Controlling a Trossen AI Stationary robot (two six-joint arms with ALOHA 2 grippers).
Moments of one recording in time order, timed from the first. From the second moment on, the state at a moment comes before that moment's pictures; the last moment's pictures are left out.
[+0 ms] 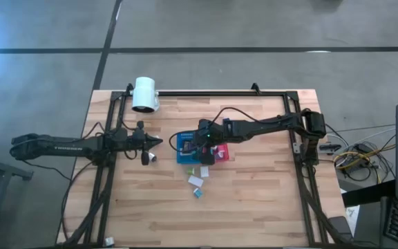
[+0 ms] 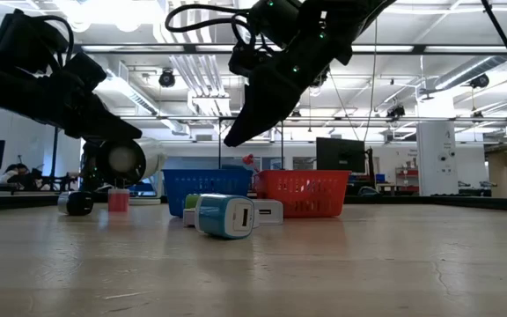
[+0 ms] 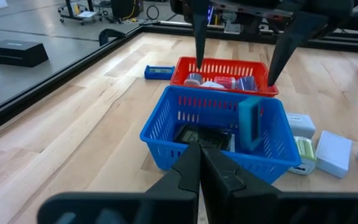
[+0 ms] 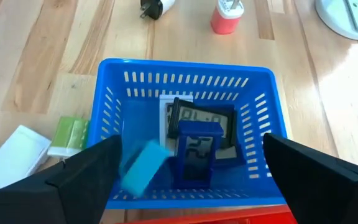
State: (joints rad) left arm 0.18 0.63 0.03 0.31 -0.05 -0.03; right arm -0.08 1.88 1.30 -0.22 0.00 -0.13
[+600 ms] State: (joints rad) left arm 0.17 0.63 0.03 0.30 -0.05 -0.03; right arm -0.10 1.52 0.99 0.08 -0.16 -0.15
